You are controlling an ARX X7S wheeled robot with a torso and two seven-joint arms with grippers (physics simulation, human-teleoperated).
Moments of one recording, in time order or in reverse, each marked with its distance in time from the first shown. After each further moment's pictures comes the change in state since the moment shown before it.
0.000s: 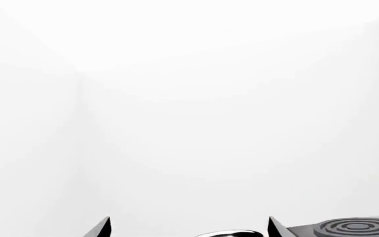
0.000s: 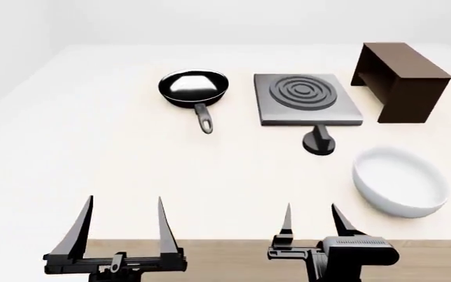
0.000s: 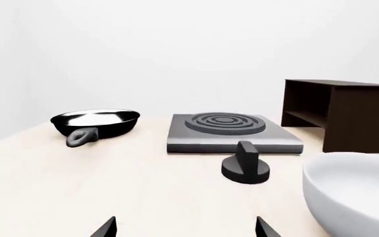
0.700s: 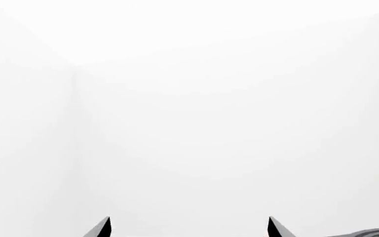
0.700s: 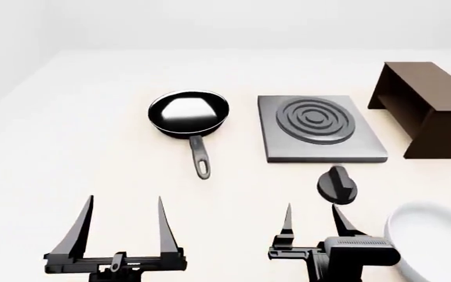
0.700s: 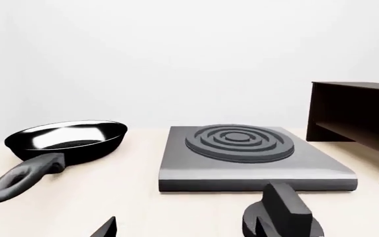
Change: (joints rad) left arm -0.006 -0.019 0.022 -0.001 -0.007 -0.010 -0.025; right arm 0.002 0.017 -0.017 0.004 0.023 -0.011 0.014
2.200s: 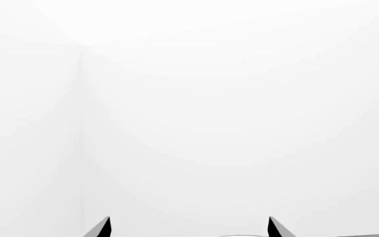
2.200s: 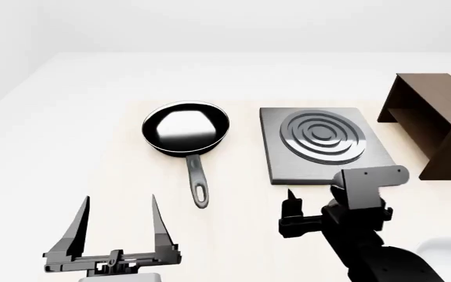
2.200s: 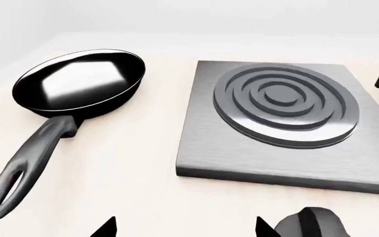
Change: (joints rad) left arm -0.022 -0.024 0.027 -0.026 -0.061 -0.036 -0.047; right arm 0.366 -0.099 0.276 -0.710 -0.114 1.587 -0.428
